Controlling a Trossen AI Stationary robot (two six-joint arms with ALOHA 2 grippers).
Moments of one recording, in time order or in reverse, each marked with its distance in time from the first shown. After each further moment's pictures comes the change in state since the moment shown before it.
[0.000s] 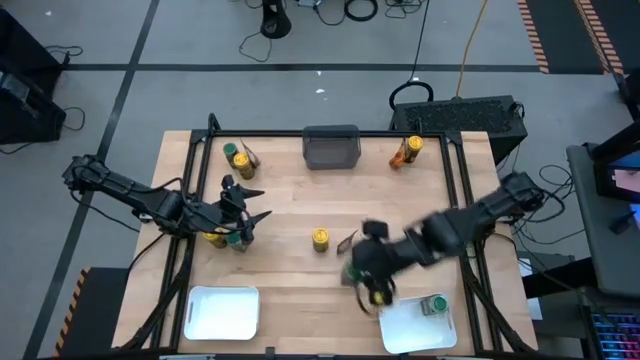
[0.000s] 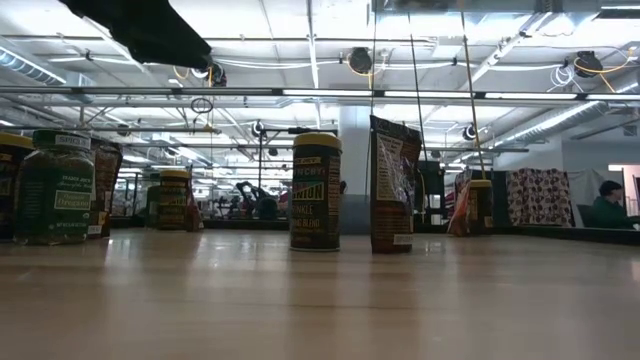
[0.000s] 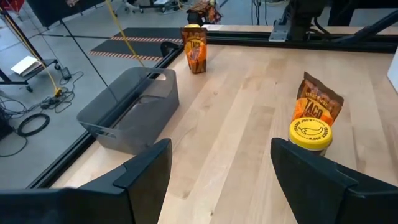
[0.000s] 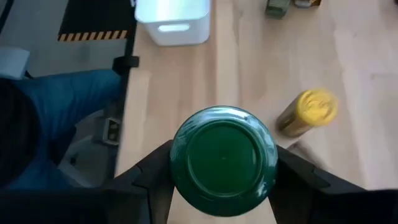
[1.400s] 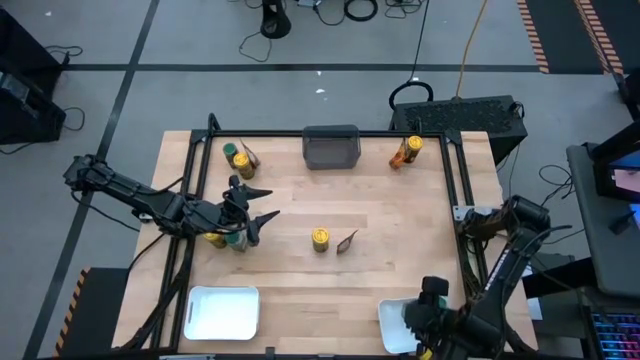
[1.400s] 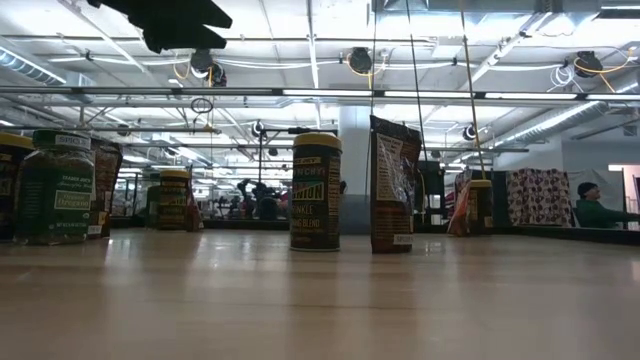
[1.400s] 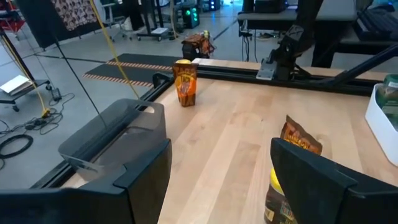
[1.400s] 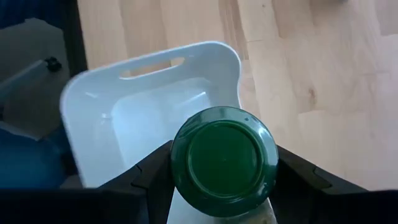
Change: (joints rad) left arm 0.005 0.058 0.000 0.236 0.005 0.070; right arm 0.512 0.134 -0.236 -0.216 0.196 0.692
